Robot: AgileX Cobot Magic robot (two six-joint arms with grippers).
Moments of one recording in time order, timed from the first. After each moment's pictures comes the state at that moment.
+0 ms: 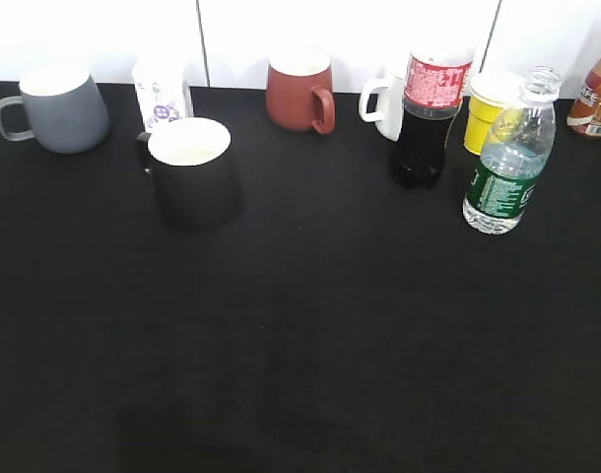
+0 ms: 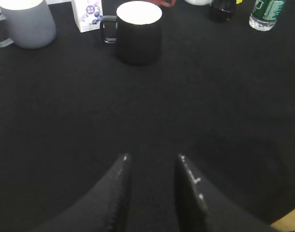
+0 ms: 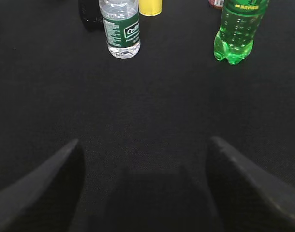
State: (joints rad) left arm -0.51 0.01 -0.52 0.01 1.07 -0.09; right arm 0.41 -0.01 -0.51 -0.20 1.06 0.25
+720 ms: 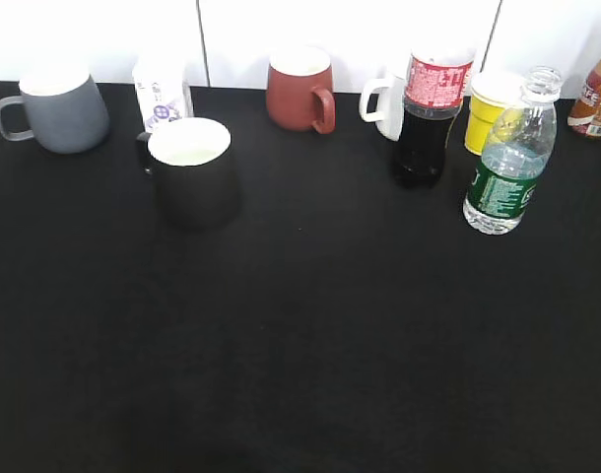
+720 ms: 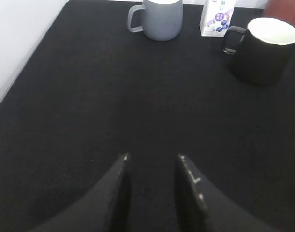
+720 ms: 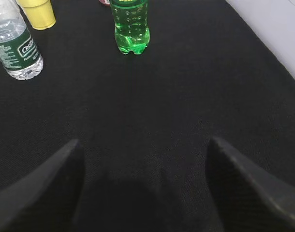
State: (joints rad) left arm -0.03 -0.01 -0.52 0.01 1.07 -0.09; right arm 0.00 -0.01 -0.51 -0.20 1.06 0.25
